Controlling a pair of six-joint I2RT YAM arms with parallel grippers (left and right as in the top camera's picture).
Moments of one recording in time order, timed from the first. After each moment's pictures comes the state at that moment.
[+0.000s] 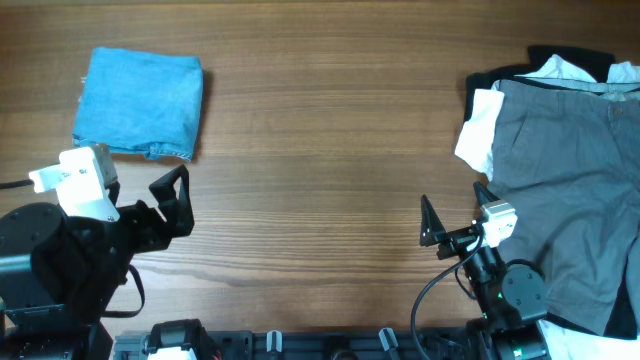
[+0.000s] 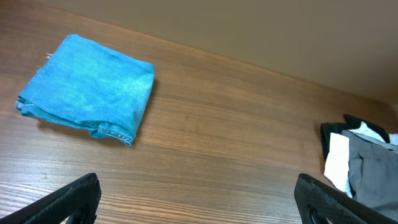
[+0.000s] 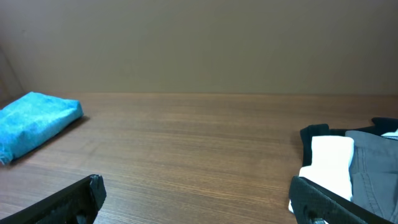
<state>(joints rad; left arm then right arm) 0.09 0.74 1.30 -1.09 0.19 -0.24 0.22 0.02 0.04 -0.07 -0.06 0.10</state>
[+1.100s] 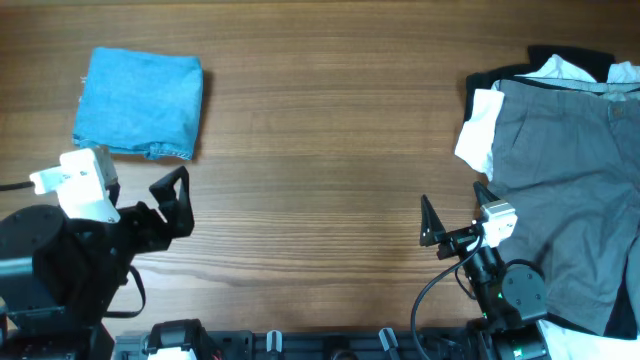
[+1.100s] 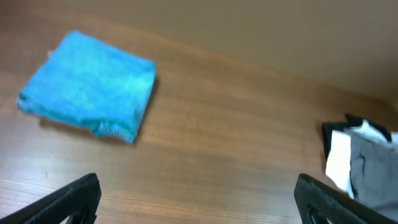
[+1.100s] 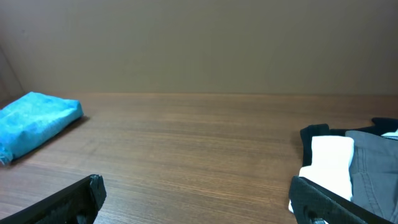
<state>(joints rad) 0.09 0.72 1.28 -1.07 0.19 -0.24 0.22 0.02 0.04 -0.07 -0.06 0.10</state>
